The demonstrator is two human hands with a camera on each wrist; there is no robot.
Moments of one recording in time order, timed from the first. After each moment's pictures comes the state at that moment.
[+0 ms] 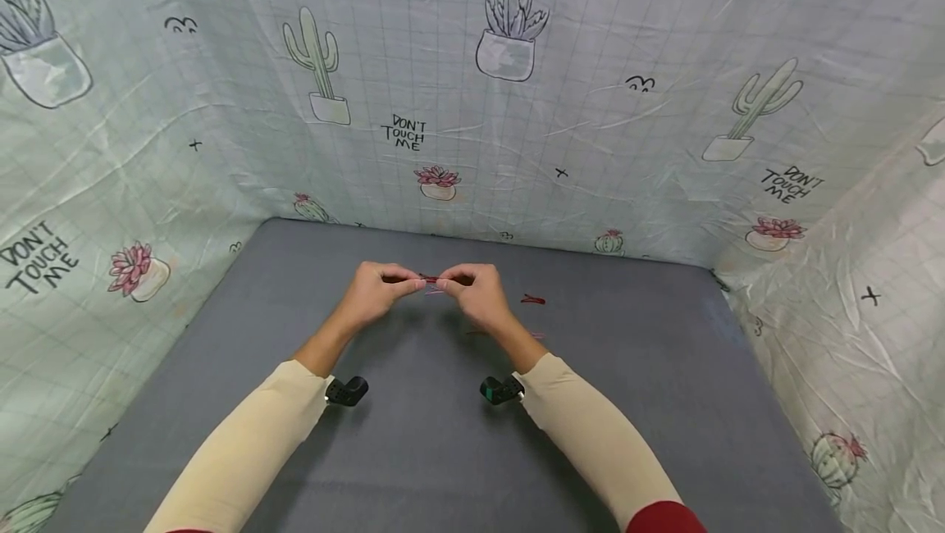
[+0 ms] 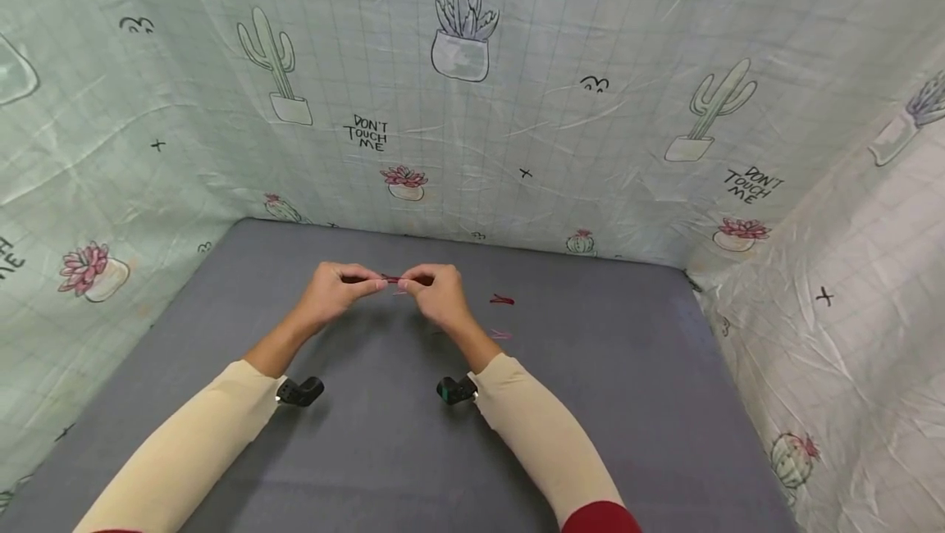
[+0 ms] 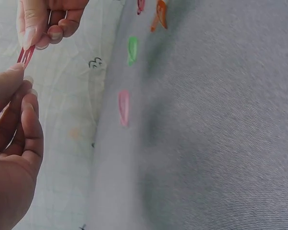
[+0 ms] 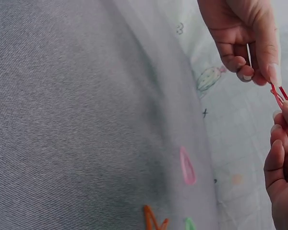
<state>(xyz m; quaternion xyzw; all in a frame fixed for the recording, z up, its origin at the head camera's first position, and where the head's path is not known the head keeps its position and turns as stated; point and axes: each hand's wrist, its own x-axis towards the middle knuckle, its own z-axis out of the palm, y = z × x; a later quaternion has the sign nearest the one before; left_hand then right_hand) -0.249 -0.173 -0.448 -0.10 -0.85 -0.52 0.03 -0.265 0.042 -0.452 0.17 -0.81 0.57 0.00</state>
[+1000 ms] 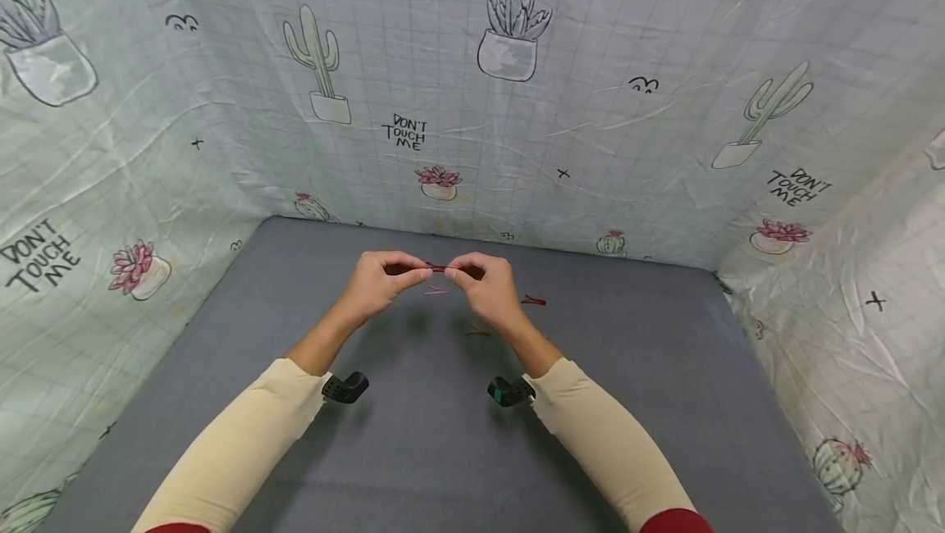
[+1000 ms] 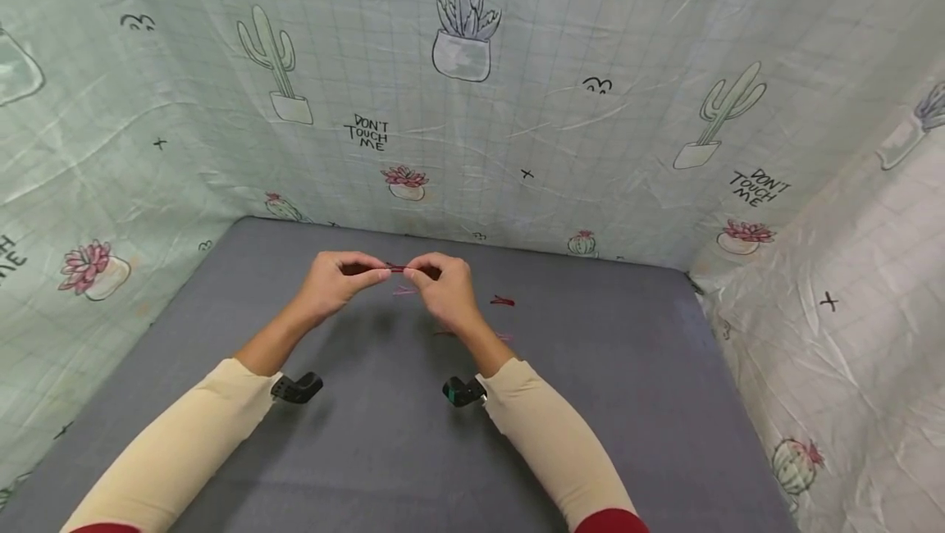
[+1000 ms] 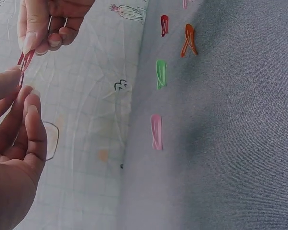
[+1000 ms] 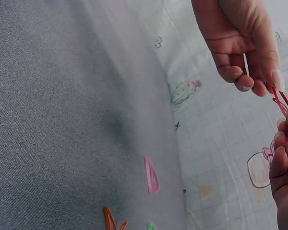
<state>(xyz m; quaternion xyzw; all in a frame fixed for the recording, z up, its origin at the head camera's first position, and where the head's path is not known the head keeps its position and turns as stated) -0.244 -0.165 -0.419 -0.12 -0.82 -0.55 0.04 -0.255 0.052 -0.424 0.19 -0.80 0.57 0.05</state>
